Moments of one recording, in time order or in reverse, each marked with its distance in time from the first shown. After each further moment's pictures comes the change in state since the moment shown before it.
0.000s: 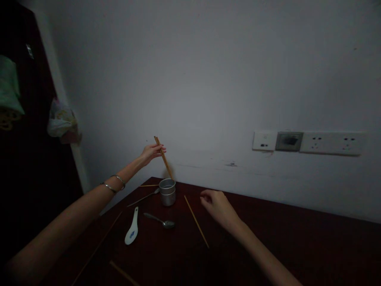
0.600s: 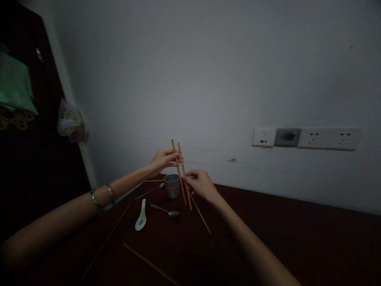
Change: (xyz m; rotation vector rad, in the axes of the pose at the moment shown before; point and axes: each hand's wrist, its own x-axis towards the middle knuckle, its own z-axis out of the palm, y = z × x) left_hand -0.115 0.036 0.067 0.037 -0.301 0.006; right_hand 0.030 -0.063 0.011 0.543 -0.106 0.031
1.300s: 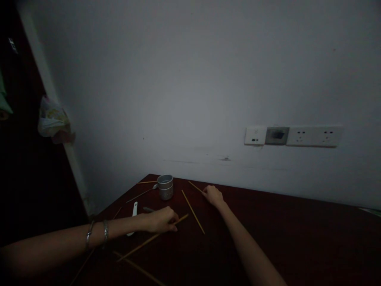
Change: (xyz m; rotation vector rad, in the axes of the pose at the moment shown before) left_hand -0.078 -0.125 0.026 1.183 -0.757 -0.010; right_hand 0.019 0.161 -0.038 -0.850 0.037 0.346
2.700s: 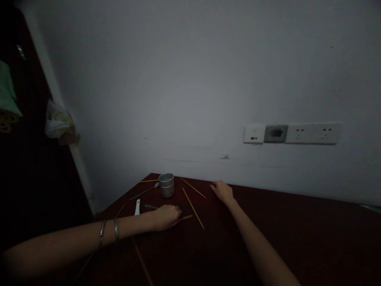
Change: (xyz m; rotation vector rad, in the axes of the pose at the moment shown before) left_hand 0.008 0.014 0.009 0.320 0.046 -0.047; right_hand -0.005 0.034 -0.021 -0.099 0.132 0.020
